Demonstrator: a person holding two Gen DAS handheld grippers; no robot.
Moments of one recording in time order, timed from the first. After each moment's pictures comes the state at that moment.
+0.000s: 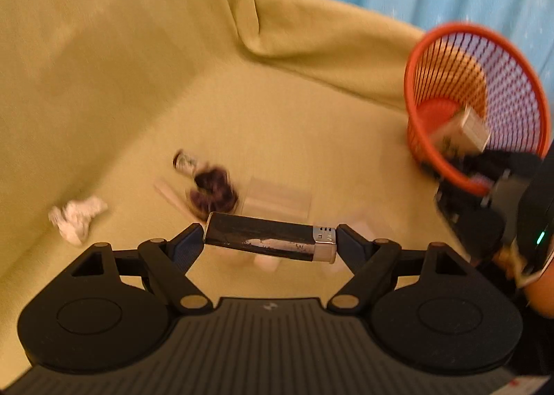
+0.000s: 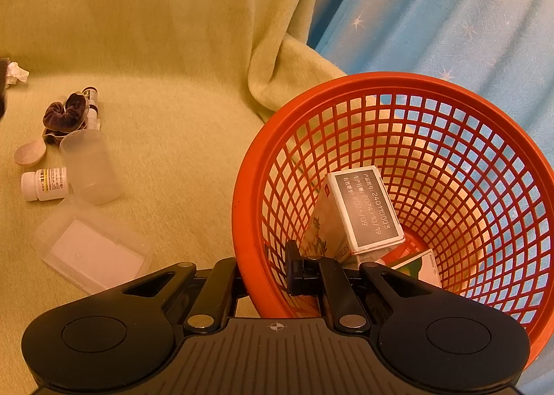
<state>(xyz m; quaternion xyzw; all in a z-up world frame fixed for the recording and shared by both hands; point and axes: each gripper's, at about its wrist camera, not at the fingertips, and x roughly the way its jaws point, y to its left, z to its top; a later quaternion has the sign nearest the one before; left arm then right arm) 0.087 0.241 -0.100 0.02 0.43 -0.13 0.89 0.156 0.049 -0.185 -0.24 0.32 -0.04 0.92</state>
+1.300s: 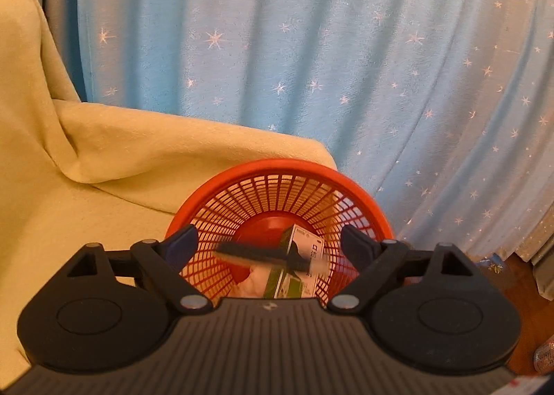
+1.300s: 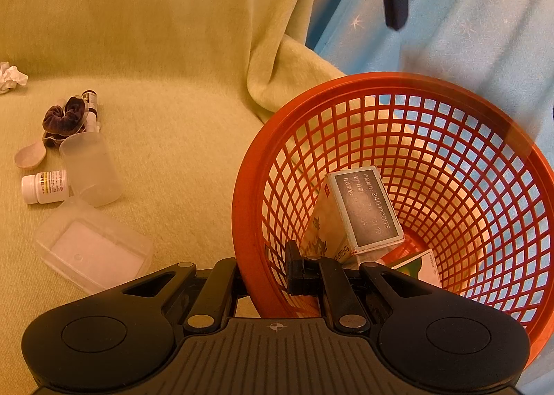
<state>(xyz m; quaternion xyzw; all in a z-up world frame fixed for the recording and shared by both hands) 0.156 0.046 -0.010 0.02 0.34 -0.33 0.88 0.155 0.049 -0.186 -0.23 0.32 -0.03 0.92</state>
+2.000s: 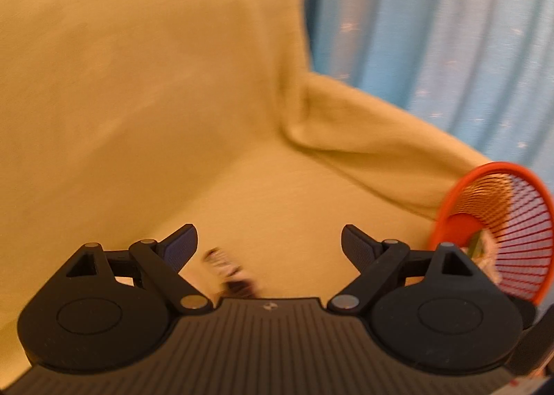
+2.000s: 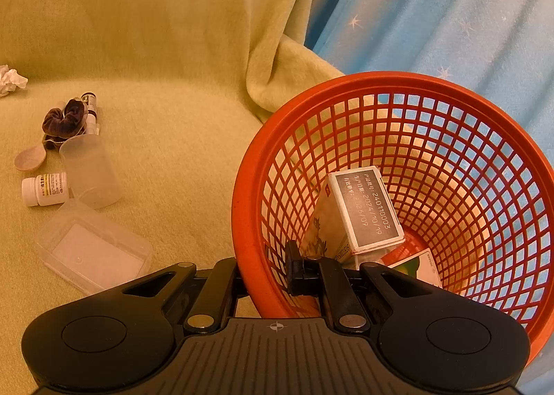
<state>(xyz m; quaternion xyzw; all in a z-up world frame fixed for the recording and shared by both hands) 0.136 0.270 -0.039 -0.04 0.36 -0.04 0.93 0.156 0.047 -0.184 -0.23 0.31 -0.03 0.92</state>
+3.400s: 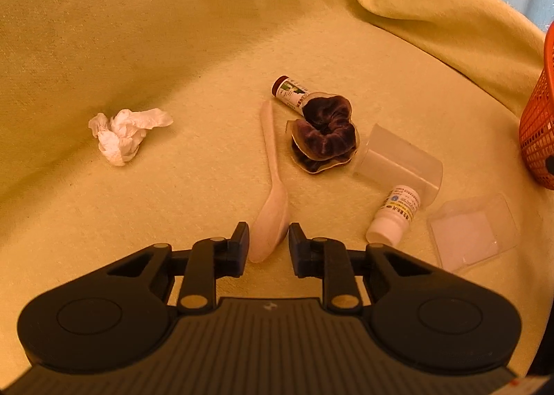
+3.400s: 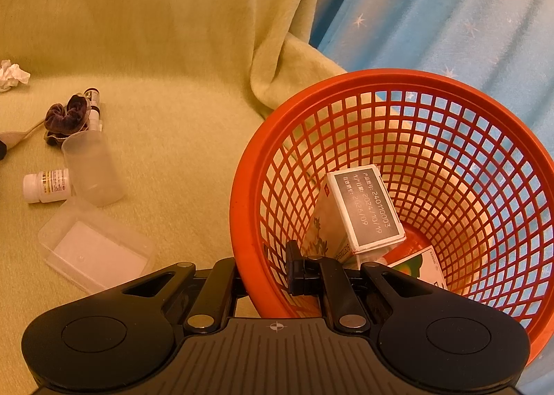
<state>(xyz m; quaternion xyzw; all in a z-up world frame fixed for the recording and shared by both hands) 0.100 0.287 -0.180 -0.02 0.47 0.02 0.88 0.154 0.048 -0.185 -0.23 0.32 -0.03 0.92</state>
